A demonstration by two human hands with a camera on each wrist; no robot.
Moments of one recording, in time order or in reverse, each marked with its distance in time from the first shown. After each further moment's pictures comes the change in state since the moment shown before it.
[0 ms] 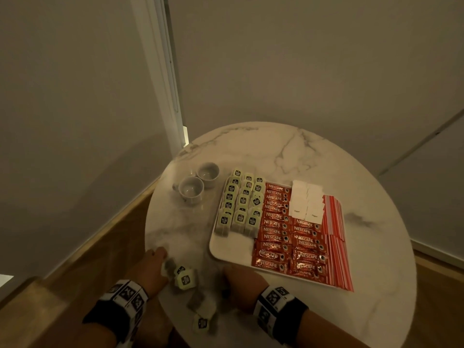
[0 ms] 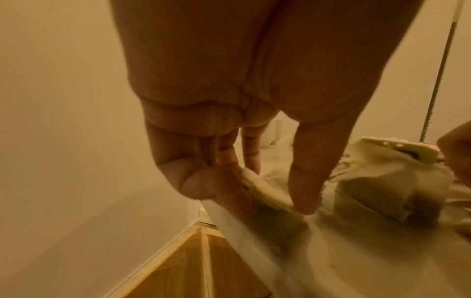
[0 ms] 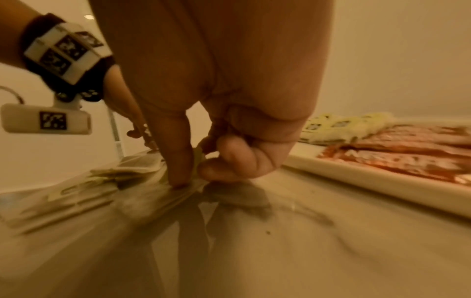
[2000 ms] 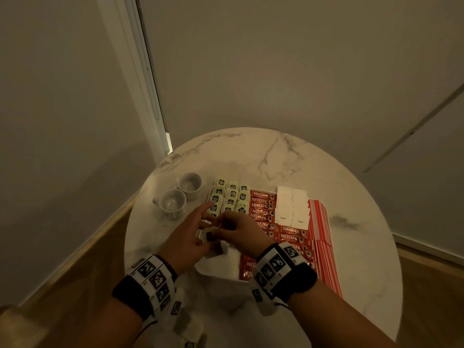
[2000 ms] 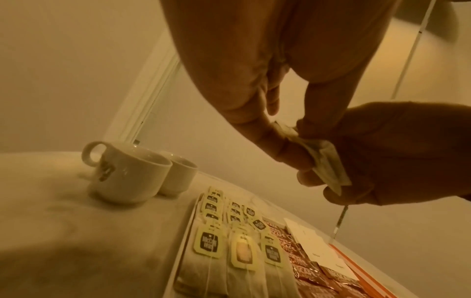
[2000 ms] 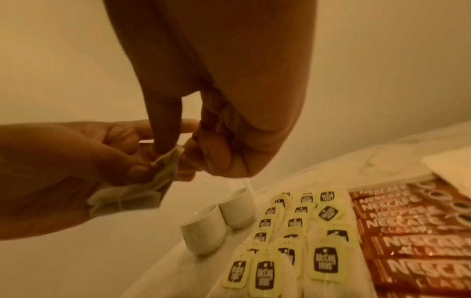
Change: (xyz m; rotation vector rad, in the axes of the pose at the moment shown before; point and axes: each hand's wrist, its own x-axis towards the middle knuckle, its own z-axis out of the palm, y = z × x) left_hand 0.010 0.134 -0.056 -0.722 0.109 0.548; right_hand 0.021 0.002 -0.113 0.689 0.333 -0.091
